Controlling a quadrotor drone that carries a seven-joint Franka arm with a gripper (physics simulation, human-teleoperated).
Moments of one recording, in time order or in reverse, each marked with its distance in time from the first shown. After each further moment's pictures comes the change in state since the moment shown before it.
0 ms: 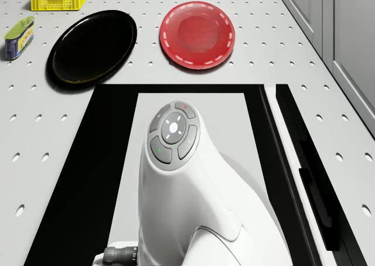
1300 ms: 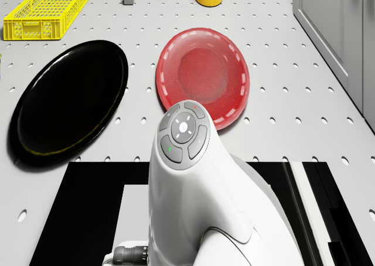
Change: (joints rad) arm 0.012 -0.044 0.006 0.003 0.021 0.040 -0.015
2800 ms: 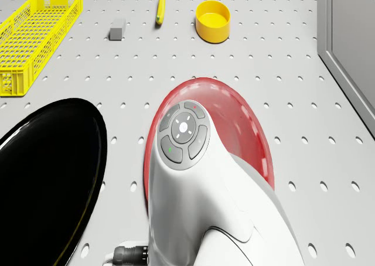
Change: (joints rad) arm -0.012 -0.031 0.004 0.002 0.014 0.029 0.009
